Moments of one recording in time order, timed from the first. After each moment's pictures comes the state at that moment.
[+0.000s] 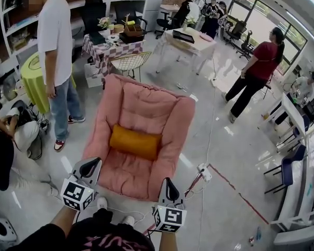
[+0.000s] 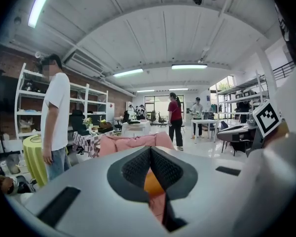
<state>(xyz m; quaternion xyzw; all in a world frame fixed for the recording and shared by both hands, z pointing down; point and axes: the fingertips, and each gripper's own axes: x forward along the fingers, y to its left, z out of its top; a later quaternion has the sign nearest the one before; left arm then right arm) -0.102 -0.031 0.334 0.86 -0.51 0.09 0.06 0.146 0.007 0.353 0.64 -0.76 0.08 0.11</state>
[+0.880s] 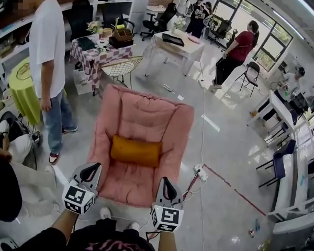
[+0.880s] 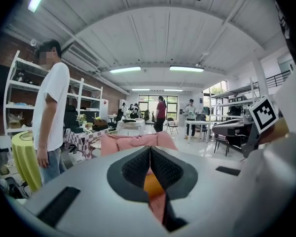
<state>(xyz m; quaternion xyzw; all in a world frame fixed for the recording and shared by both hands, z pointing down) -0.177 -0.087 0.343 0.88 -0.46 0.09 0.08 0.058 -0.041 0.330 0.67 -0.73 0.04 0.13</state>
